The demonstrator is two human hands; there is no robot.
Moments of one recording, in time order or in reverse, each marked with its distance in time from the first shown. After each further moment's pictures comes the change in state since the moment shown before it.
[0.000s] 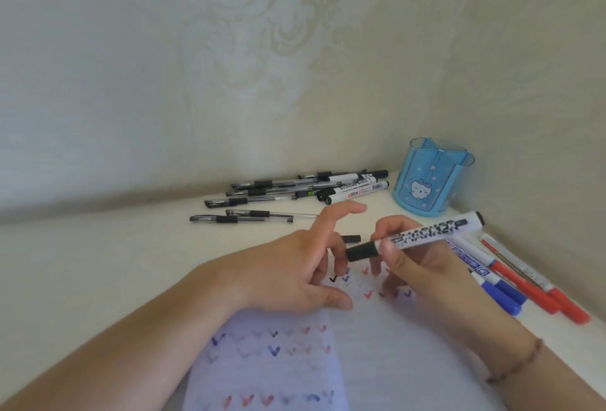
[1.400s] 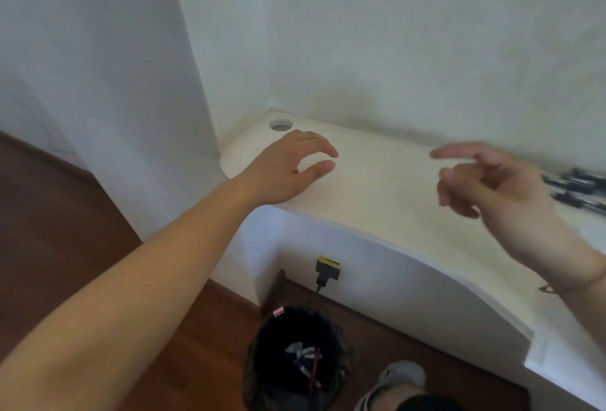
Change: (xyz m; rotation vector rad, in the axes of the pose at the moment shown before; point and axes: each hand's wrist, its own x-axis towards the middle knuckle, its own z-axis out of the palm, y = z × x) left_hand -0.391 -0.050 -0.098 0.496 0.814 -0.574; right_hand 0.024 -0.069 0.287 0.130 -0.523 -0.335
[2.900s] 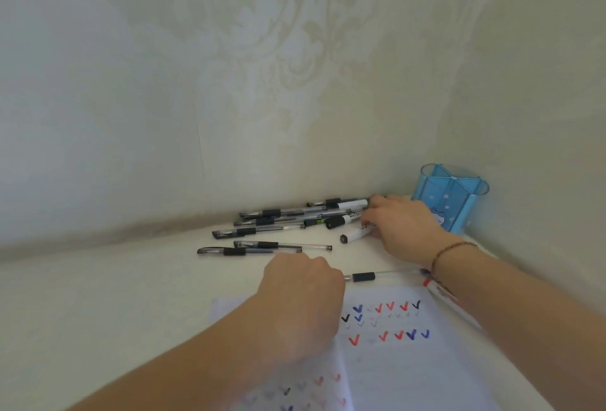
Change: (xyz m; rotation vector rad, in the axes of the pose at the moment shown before) left_hand 0.126 0.345 0.220 0.510 -0.610 0.525; right_hand -0.094 0.059 -0.338 -1.760 -0.073 0.546
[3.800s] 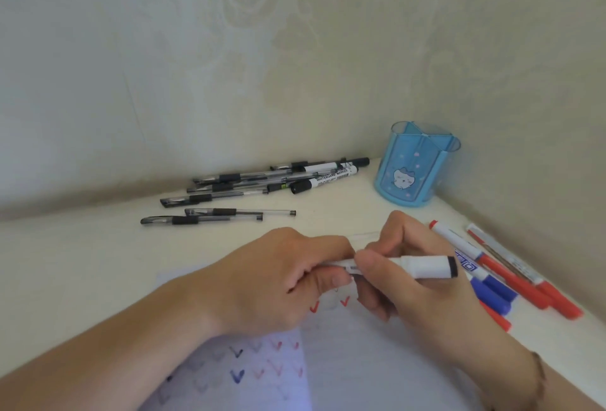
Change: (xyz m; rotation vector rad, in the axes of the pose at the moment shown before) left_hand 0.009 -0.007 0.028 -0.819 0.290 0.567; right_hand -0.136 -0.059 -0.045 1.678 0.281 0.159
